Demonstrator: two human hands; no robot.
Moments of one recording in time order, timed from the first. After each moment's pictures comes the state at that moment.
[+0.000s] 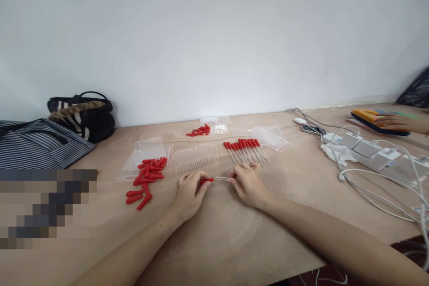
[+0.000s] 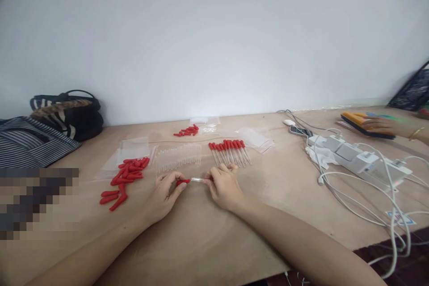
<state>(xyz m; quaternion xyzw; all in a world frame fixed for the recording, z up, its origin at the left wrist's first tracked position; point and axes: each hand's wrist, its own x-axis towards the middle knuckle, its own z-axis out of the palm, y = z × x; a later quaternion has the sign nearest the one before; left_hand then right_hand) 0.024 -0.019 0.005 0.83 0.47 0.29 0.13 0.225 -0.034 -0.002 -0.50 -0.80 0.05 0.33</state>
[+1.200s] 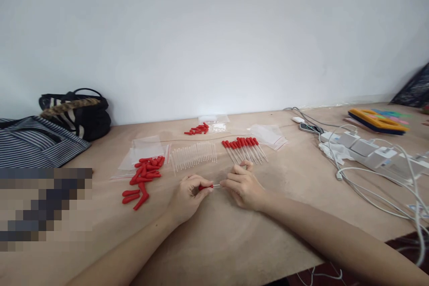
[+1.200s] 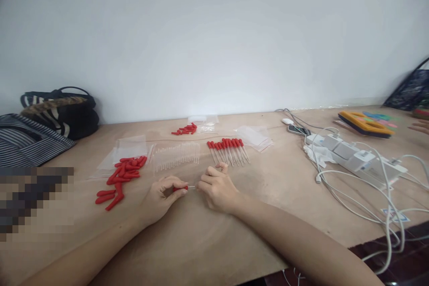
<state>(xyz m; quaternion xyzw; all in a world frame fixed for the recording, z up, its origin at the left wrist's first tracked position) 0.025 -0.020 0.002 0.82 0.39 0.37 0.21 0.226 -0.033 0.000 -0.34 -0.89 -0.08 0.30</state>
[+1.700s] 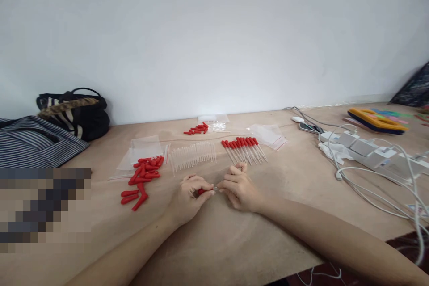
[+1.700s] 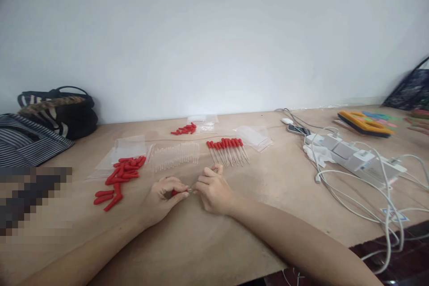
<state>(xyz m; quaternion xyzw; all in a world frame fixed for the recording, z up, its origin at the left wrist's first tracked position) 0.027 -0.021 0.002 0.84 0.38 0.34 0.21 0.216 -0.033 -0.001 -0.34 -0.88 -0.03 0.32</state>
